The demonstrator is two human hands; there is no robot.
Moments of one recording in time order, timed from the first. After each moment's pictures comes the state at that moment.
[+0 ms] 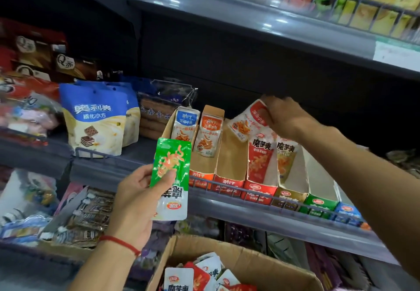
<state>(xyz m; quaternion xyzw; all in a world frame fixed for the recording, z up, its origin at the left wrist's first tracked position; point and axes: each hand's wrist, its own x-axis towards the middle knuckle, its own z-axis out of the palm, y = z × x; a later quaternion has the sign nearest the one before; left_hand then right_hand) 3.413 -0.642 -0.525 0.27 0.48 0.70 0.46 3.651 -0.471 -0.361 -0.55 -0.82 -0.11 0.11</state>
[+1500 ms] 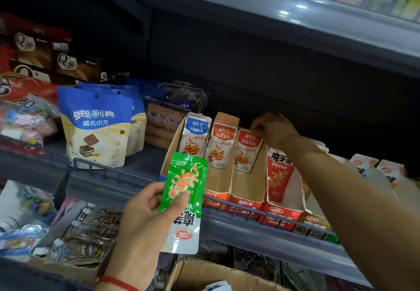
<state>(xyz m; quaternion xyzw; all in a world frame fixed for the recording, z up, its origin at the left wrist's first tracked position) 3.413 -0.629 -0.536 0.27 0.49 0.69 0.45 3.609 -0.388 -0.406 -0.57 -0.82 -0.06 0.07</state>
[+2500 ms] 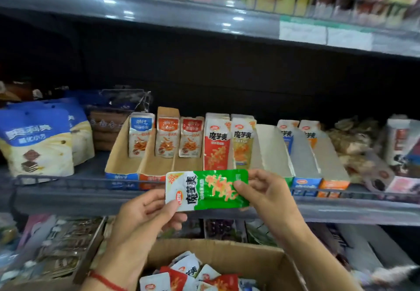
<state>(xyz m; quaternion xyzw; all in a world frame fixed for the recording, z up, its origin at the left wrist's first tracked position) 3.494 -0.656 -0.530 0.41 0.46 0.60 0.50 3.729 -0.616 -0.500 -0.49 -0.59 0.39 0.50</state>
